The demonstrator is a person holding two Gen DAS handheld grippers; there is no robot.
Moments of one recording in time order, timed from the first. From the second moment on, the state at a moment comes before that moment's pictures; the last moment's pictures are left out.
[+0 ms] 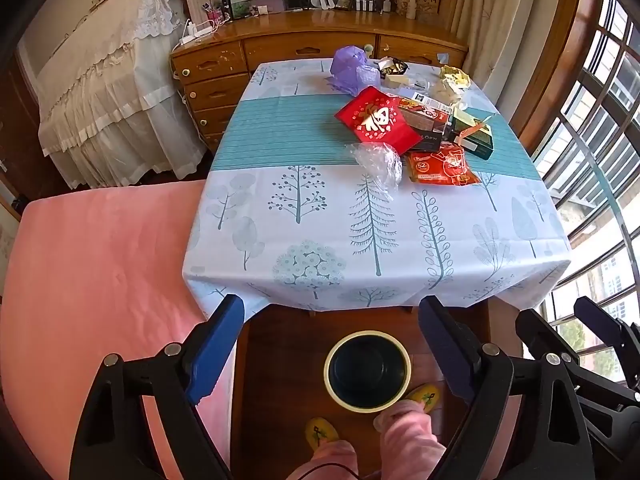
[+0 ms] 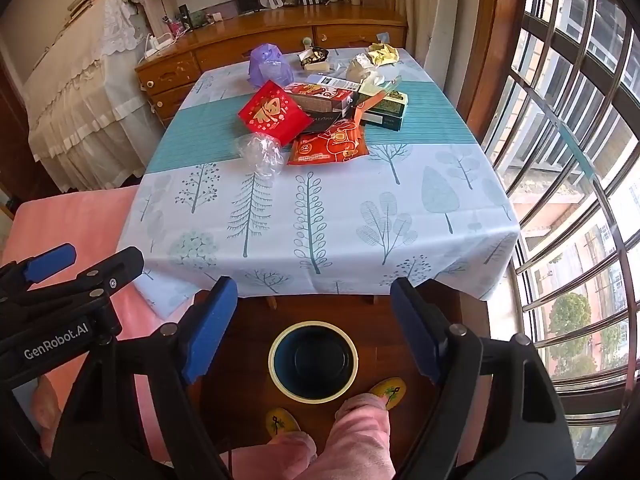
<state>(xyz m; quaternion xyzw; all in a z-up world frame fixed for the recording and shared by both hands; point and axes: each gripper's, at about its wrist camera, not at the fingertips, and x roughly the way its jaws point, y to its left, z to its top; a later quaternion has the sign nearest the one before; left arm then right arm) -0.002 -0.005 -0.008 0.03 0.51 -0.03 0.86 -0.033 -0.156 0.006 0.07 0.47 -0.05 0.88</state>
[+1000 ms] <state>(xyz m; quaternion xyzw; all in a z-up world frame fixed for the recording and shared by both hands) -0.007 0.003 -0.002 0.02 0.51 -0.04 0.86 -0.041 -0.150 0.001 0.07 0.47 -0.05 0.88</state>
